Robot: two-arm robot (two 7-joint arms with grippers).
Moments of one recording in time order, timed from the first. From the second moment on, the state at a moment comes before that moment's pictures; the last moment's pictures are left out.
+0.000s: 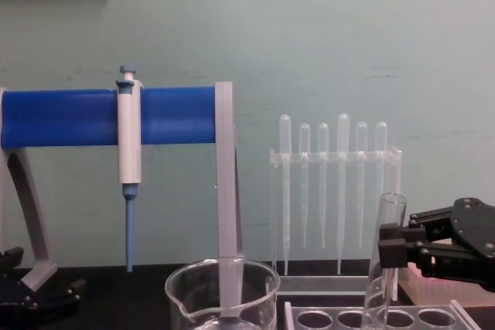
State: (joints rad) left arm -0.20 0.60 0.45 -1.41 -0.25 -0.12 0.03; right arm 0.54 0.68 -0.61 -1.30 0.61 -0.17 1.03
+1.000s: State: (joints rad) left arm -0.20 0.60 0.45 -1.41 -0.25 -0.12 0.03; right arm 0.50 0.69 -0.57 -1.36 0.64 -0.19 1.00
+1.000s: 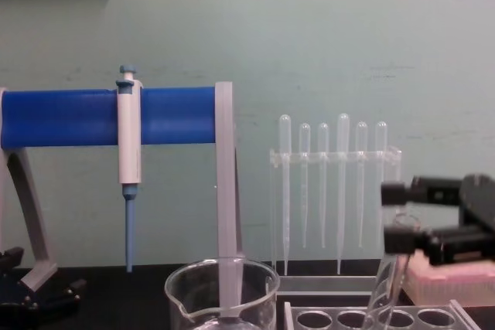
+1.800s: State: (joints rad) left arm -0.20 0.60 0.45 -1.41 -0.25 -0.12 0.03; right arm 0.16 0.67 -0.29 -1.51 0.64 -0.26 0.43
